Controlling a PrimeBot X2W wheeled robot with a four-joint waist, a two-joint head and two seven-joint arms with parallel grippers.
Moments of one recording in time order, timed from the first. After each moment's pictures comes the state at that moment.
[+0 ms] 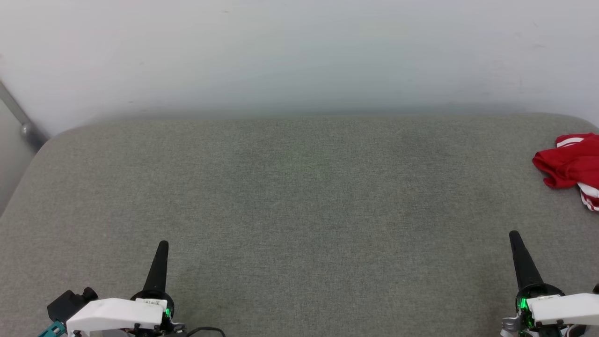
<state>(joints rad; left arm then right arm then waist) -0.01 0.09 0.03 0.18 -1.30 -0.13 -0.02 0.02 -0.09 -0.08 0.15 1.28 0.13 -0.01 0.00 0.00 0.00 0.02</state>
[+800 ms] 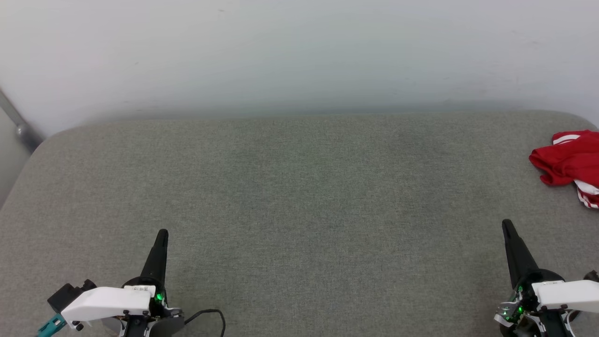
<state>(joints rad) -0.06 0.08 0.06 0.22 -1.49 -0.13 0.04 -0.04 -0.08 -0.08 0.20 1.48 0.13 0.04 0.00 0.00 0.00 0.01</state>
